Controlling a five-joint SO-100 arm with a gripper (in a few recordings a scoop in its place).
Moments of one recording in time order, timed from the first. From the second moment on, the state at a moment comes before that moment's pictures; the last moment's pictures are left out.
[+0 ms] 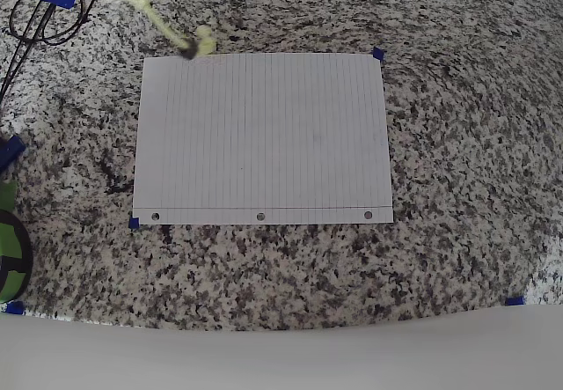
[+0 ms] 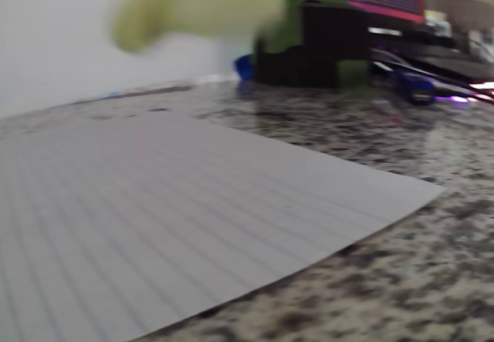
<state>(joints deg) 35.3 152.5 124.2 63.5 -76.3</state>
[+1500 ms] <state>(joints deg) -0.6 168.8 162.9 52.2 -65.5</state>
